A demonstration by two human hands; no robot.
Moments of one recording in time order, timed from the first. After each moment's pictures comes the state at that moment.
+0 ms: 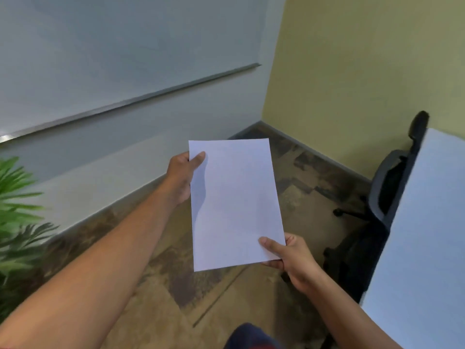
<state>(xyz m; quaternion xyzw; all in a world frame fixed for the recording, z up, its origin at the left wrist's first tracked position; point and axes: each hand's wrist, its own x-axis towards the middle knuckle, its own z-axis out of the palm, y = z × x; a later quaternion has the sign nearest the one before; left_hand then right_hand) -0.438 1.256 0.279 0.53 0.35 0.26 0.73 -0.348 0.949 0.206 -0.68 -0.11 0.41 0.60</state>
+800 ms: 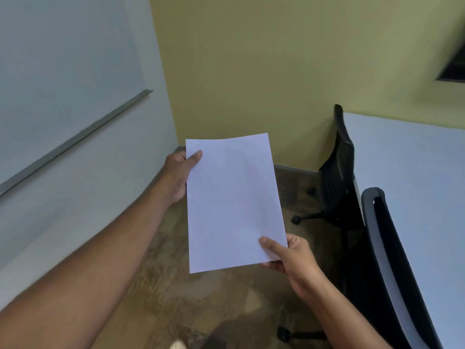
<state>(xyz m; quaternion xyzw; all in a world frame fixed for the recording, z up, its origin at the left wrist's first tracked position) 0.080 1.404 0.304 0.62 0.17 0.08 0.76 0.000 1.095 0.226 -0.66 0.06 0.21 0.72</state>
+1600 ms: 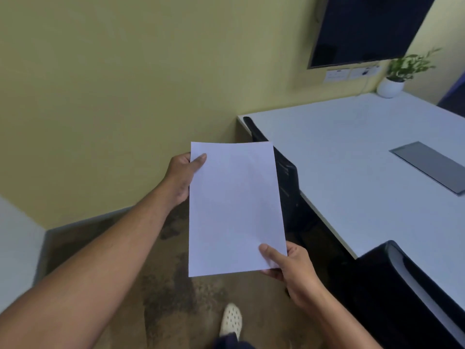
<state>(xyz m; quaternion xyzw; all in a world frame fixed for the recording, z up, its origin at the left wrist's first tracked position) 0.590 1.329 0.287 0.65 -0.04 -0.17 0.74 0.327 1.148 0.203 -0.61 0.28 -0.03 0.74</state>
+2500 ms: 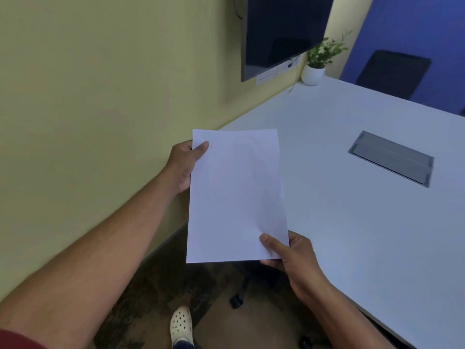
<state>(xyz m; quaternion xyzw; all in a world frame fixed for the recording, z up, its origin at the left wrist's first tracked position) 1.021 0.978 0.291 0.61 -0.20 -0.35 0.68 0.701 0.941 0.209 -0.53 0.41 -0.22 0.71</state>
